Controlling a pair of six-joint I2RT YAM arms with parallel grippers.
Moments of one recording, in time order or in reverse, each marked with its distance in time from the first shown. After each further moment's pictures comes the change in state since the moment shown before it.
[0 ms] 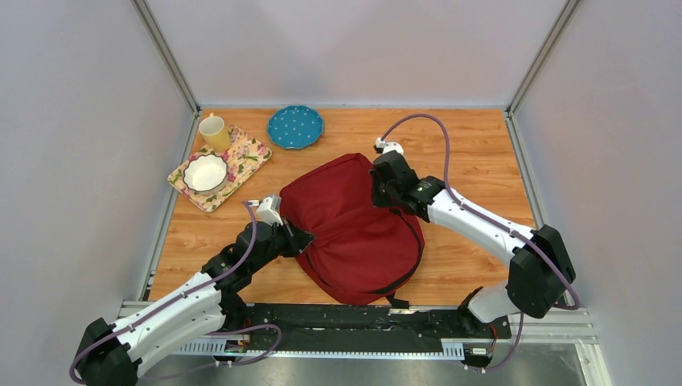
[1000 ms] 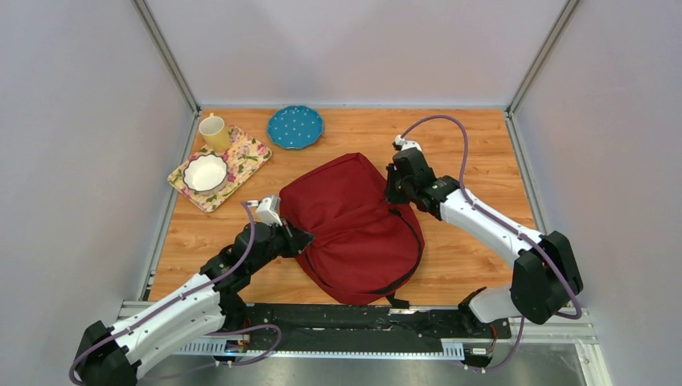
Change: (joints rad) left arm 0.000 -0.023 0.000 -0.014 0.001 0.009; right arm -0.136 -0.046 -0.069 0.032 -0.076 -0.005
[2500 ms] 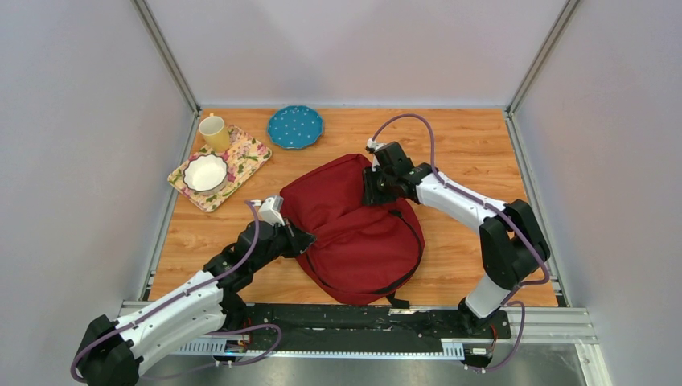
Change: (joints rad) left arm 0.000 0.049 -0.007 0.033 0.032 0.000; right arm 0.018 0.239 0.140 -0.033 -0.227 -0.128
